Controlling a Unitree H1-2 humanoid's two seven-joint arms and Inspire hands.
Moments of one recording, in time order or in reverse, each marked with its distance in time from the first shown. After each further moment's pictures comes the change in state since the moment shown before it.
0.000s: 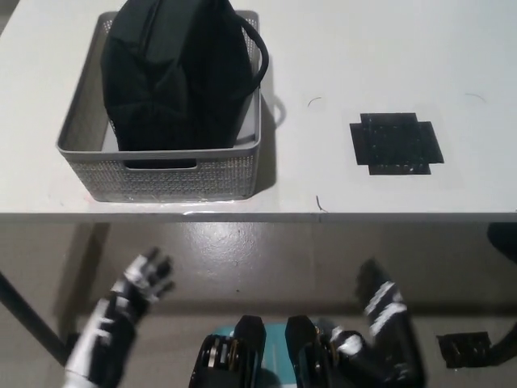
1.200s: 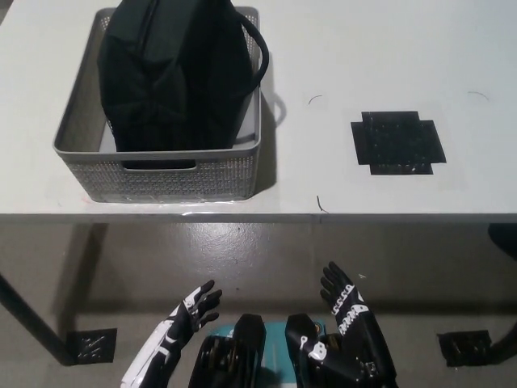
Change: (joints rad) left_arm -0.035 -0.002 -0.100 0.189 0.094 -0.131 -0.004; right_arm -0.058 0.023 -0.001 0.092 -0.025 -0.064 0.088
